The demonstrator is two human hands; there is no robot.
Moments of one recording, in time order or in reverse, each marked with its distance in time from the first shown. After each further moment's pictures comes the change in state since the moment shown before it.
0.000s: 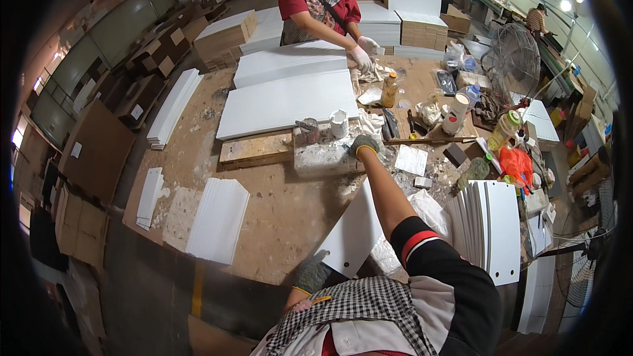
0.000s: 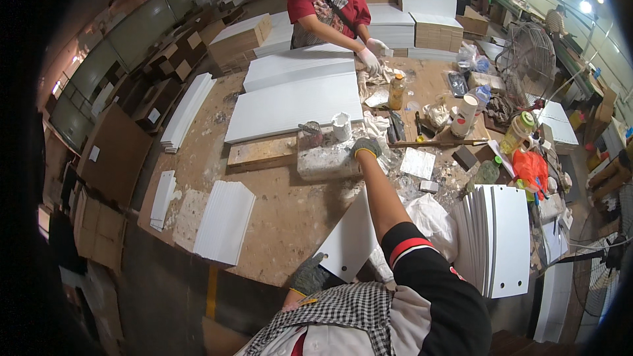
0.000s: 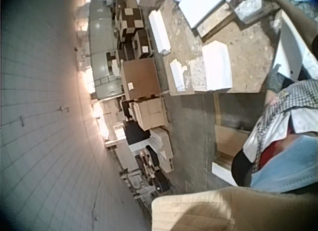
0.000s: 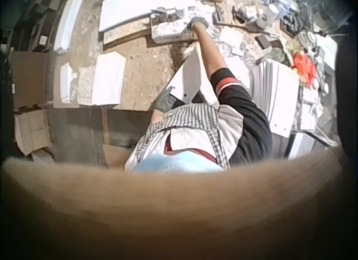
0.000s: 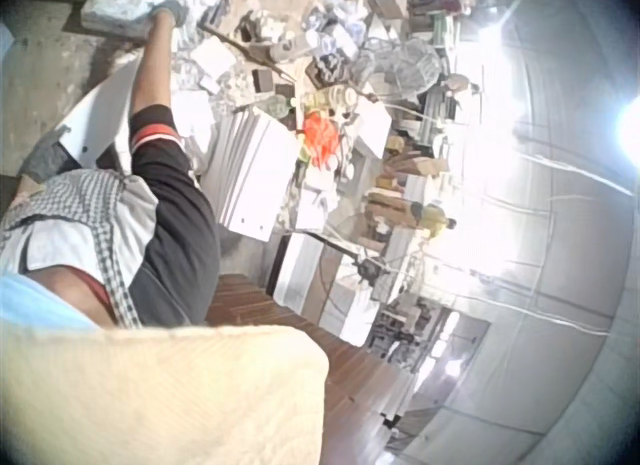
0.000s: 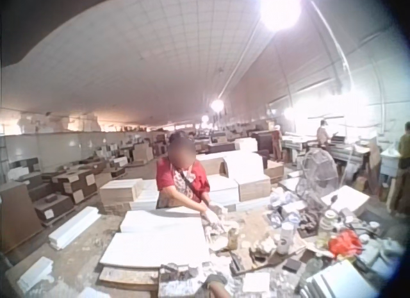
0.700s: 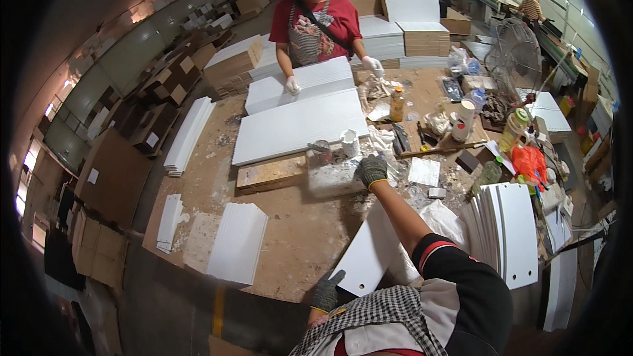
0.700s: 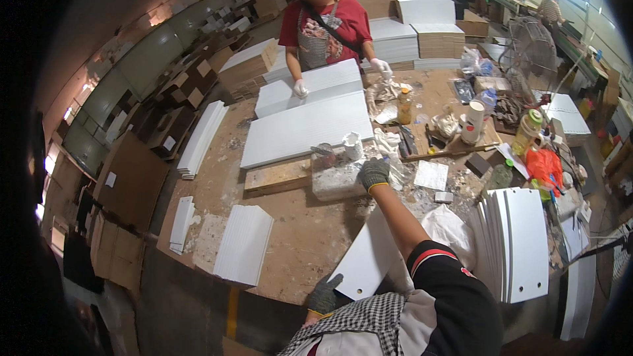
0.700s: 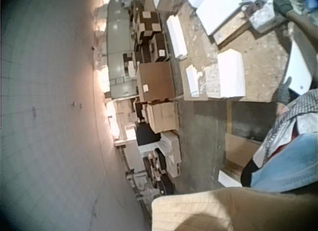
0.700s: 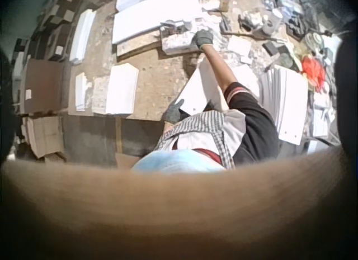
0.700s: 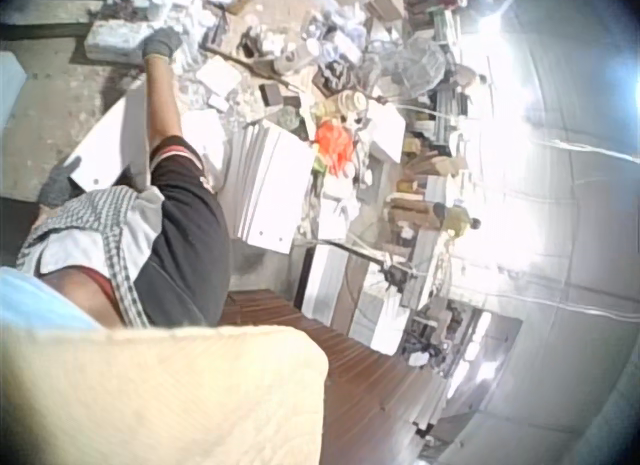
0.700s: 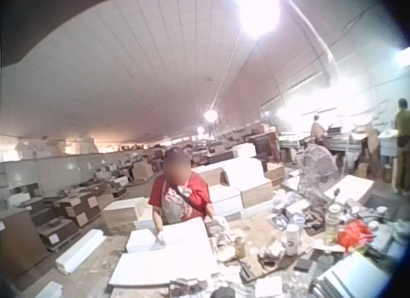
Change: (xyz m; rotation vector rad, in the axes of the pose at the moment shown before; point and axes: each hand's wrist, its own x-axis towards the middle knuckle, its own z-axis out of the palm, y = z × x) left_hand -0.007 -0.011 -0.028 0.426 -0.088 0.105; right_hand -0.056 -0.005 0.005 -0.084 0.368 -0.266
